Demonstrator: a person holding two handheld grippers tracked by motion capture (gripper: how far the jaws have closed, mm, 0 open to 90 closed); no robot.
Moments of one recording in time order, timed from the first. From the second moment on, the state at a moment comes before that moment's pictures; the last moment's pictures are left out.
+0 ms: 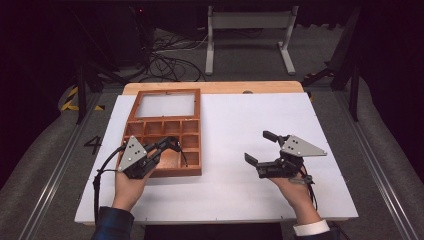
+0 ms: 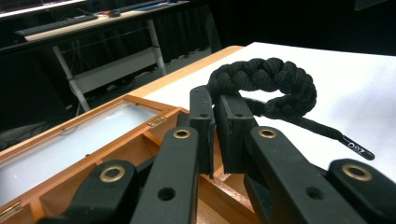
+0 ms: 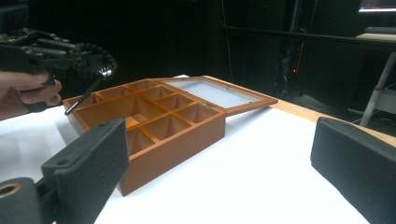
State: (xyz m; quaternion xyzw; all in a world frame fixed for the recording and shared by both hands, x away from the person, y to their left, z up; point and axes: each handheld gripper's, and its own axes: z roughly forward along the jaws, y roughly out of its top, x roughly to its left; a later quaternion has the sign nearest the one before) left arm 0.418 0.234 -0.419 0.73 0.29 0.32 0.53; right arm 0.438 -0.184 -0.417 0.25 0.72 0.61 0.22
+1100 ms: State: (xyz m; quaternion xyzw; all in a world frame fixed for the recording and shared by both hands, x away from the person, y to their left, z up) left arm 0.443 0.287 -0.403 0.69 0.38 0.36 0.50; right arm 0.440 -0.213 -0.411 0.27 0.70 0.62 0.25
